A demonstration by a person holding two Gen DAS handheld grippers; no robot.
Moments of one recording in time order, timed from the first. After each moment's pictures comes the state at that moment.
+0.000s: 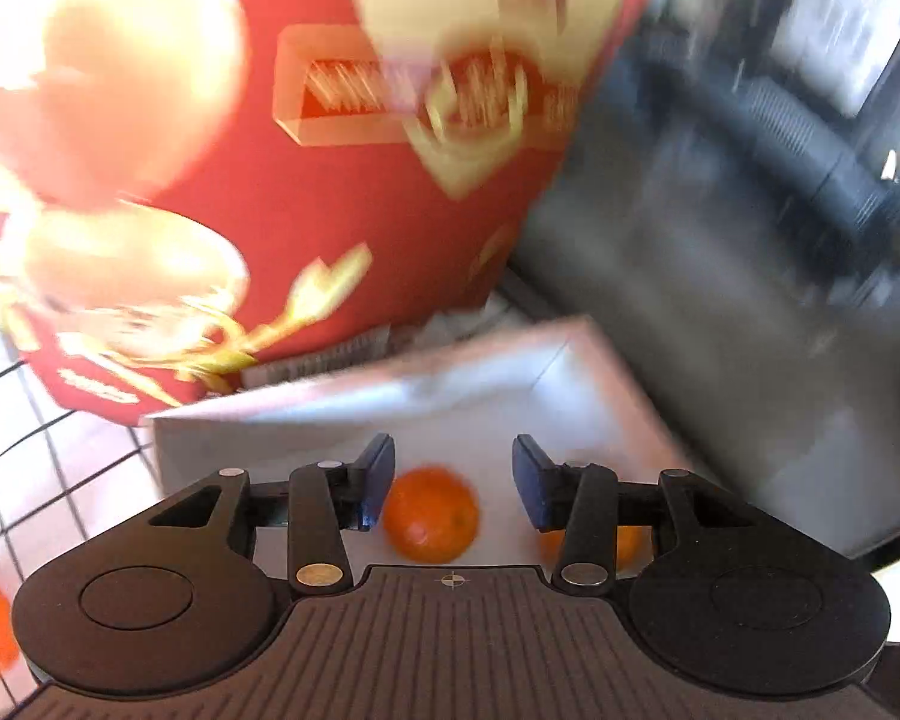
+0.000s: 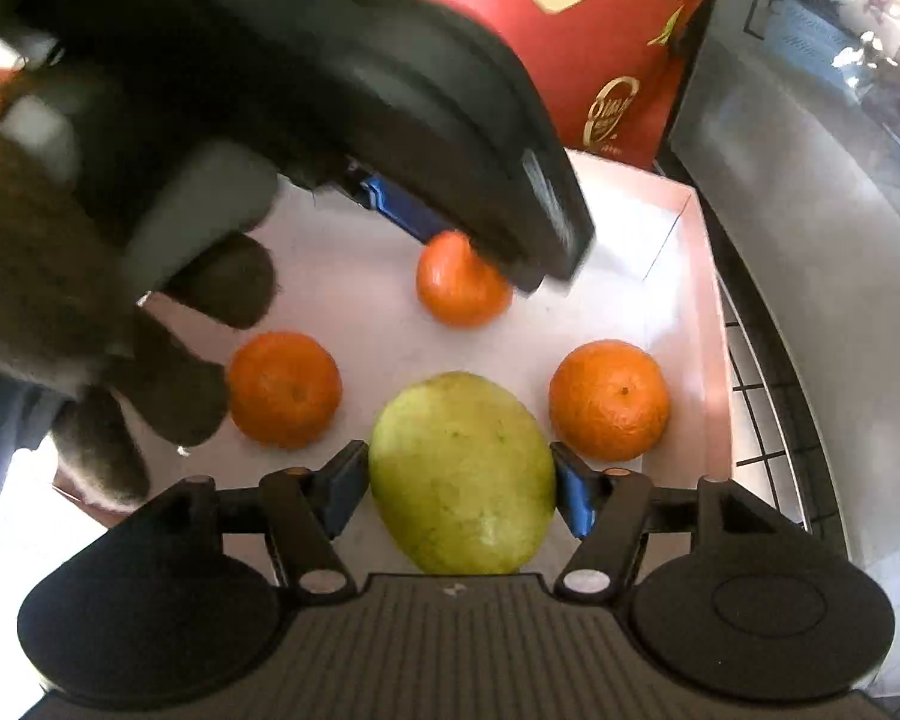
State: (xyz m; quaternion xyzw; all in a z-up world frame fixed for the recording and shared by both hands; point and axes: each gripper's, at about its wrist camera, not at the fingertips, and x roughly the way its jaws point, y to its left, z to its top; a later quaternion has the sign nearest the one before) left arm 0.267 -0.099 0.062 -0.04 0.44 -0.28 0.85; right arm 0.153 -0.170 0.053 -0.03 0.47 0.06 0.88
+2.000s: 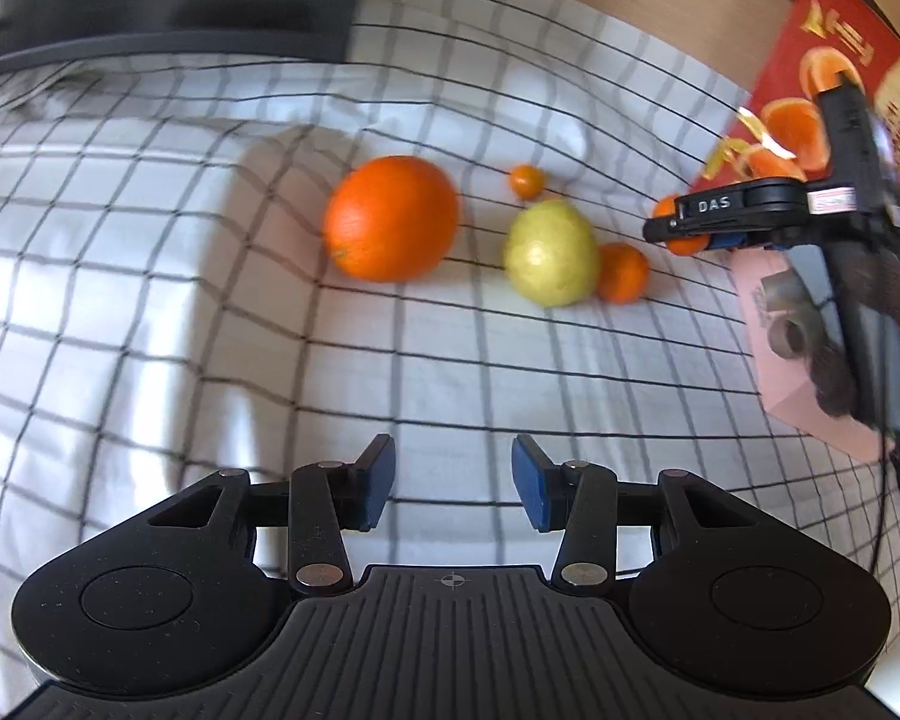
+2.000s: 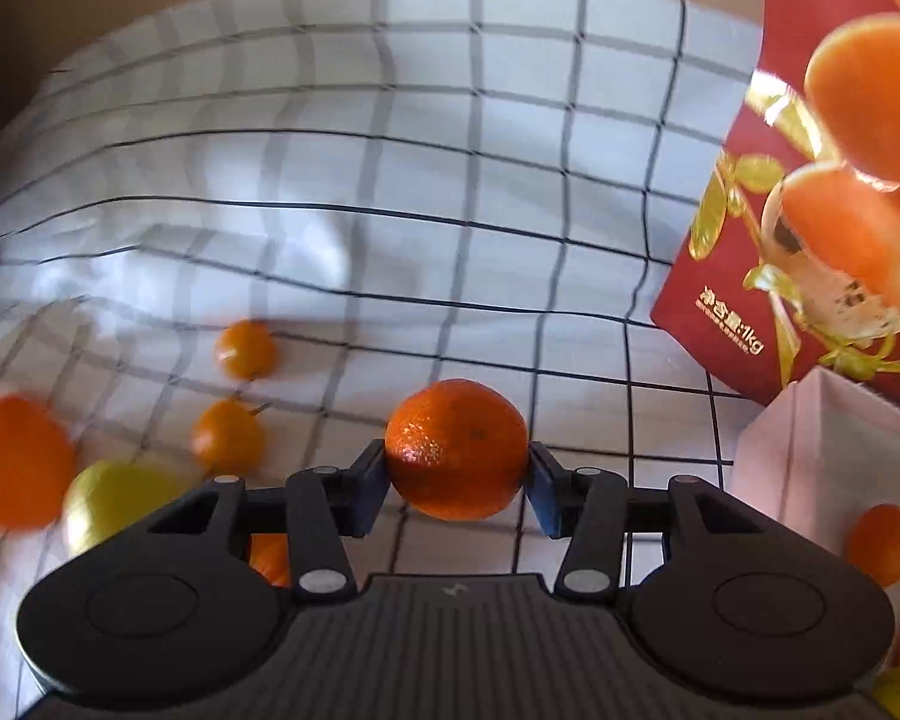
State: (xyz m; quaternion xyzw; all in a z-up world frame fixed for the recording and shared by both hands) left arm -0.044 0.191 0.053 -0.17 0.42 0.05 0.89; right arm 0.196 0.027 0.073 -0.07 0.43 0.20 0.88
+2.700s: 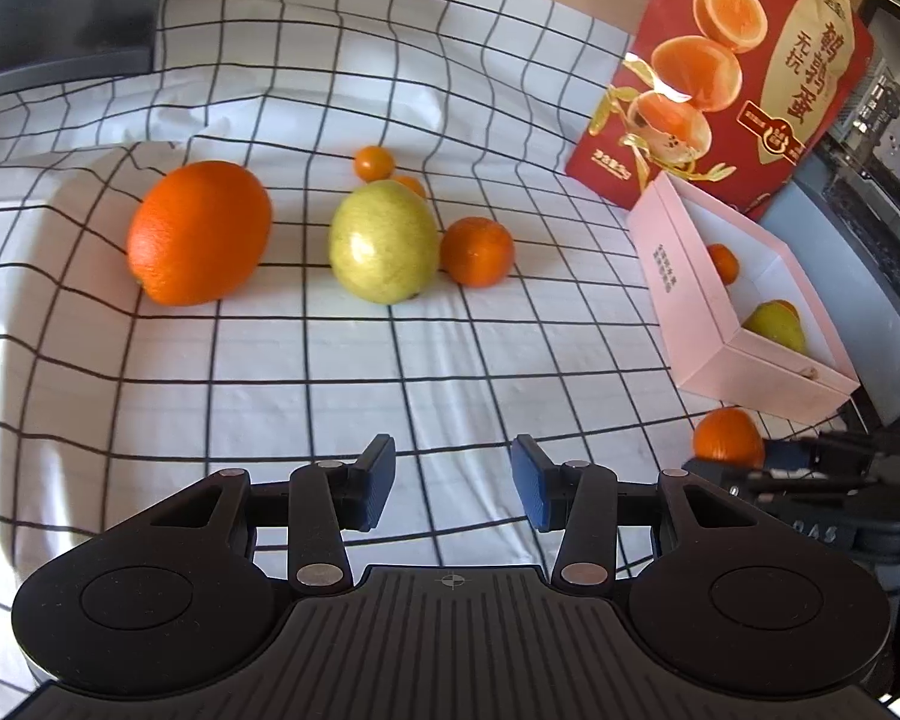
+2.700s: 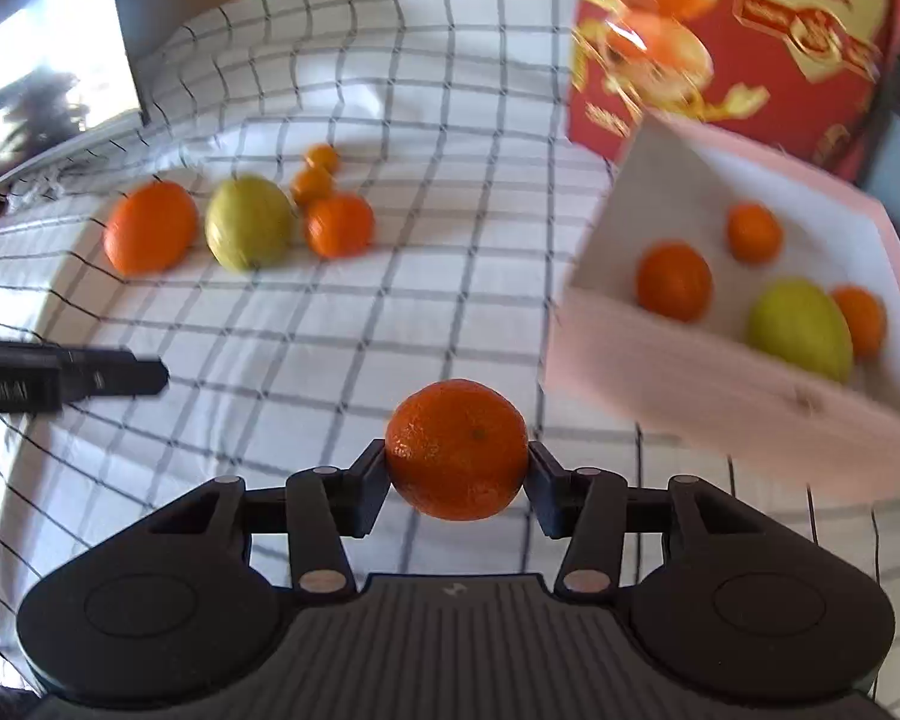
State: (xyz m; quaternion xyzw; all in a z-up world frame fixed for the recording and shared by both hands) left arm -0.009 0.135 0.045 -0.15 0.43 -0.04 0.89; right arm 0.026 -0.075 0.050 -0.04 0.44 0.18 0.88
